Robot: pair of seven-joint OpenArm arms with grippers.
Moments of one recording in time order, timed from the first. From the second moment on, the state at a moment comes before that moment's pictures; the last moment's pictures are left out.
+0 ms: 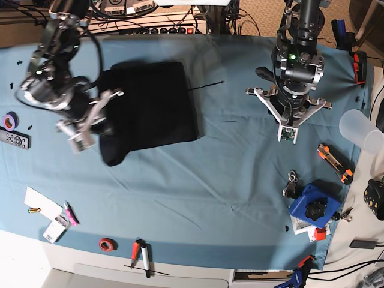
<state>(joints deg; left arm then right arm) 13.3 -8.0 7.7 123.1 4.4 3.9 65.1 -6.3 13.7 20.4 116.4 39.3 37.4 -72.7</state>
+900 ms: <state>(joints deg) 13.3 -8.0 7.8 123.1 1.4 3.9 62.4 -6.4 12.2 -4.8 116.4 36.1 32.9 -69.2</state>
